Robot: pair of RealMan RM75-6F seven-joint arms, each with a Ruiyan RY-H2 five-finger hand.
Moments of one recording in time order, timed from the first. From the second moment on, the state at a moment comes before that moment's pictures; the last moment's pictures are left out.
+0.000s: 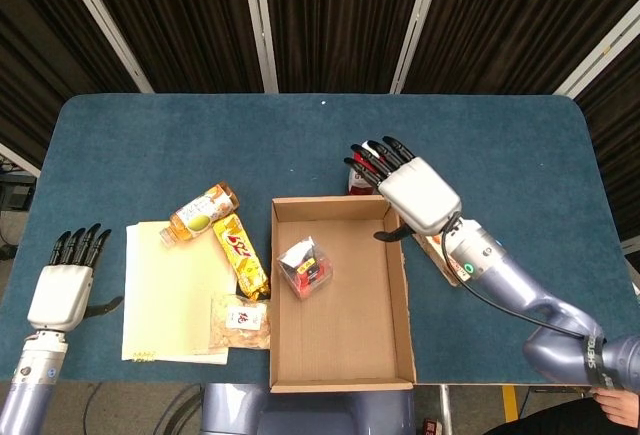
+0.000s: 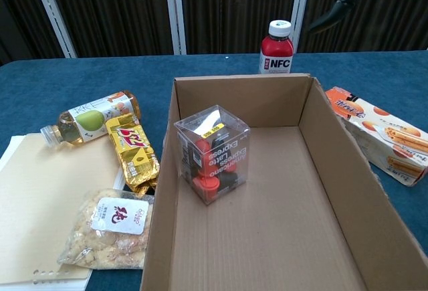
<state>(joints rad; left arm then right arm) -0.19 -1.32 -0.05 -1.56 1.40 1.37 0.34 0.94 -1.00 0.18 -1.77 -1.30 0.91 -0.20</state>
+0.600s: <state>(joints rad) -0.23 -1.37 -0.10 -1.50 1.27 1.28 0.40 1.05 -1.25 0.22 -1.27 -1.39 0.73 0.31</state>
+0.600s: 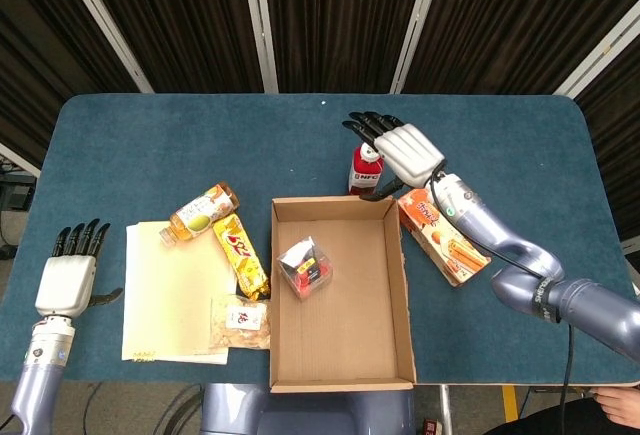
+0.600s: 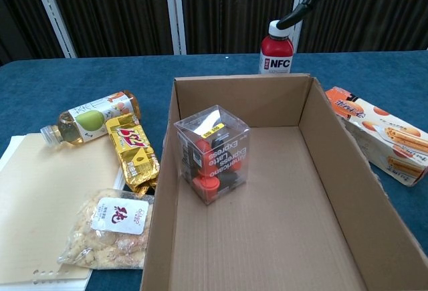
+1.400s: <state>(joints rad) -0.27 -1.42 -0.12 -1.43 1.16 1.22 0.46 1.14 -1.54 0.13 -0.73 -1.50 0.57 0.68</state>
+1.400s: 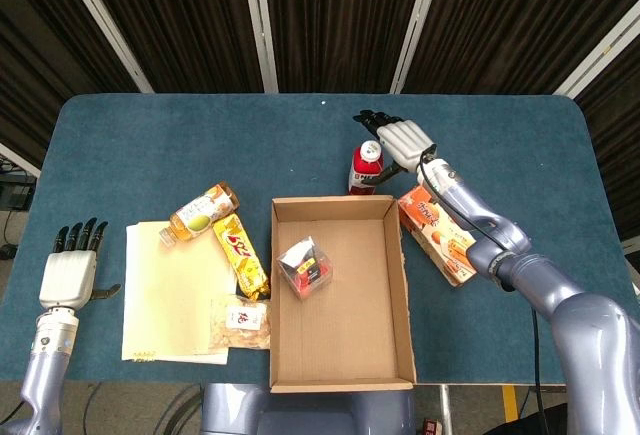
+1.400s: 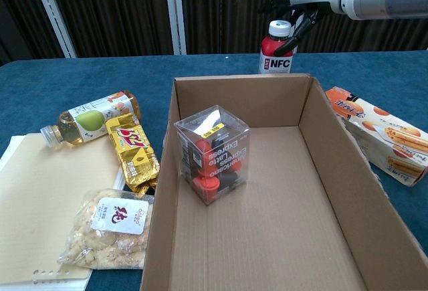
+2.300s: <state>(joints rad) -0.29 -1.43 -0.11 -1.42 1.14 1.20 0.47 1.14 -1.71 0.06 -0.45 -1.58 0.70 0.88</state>
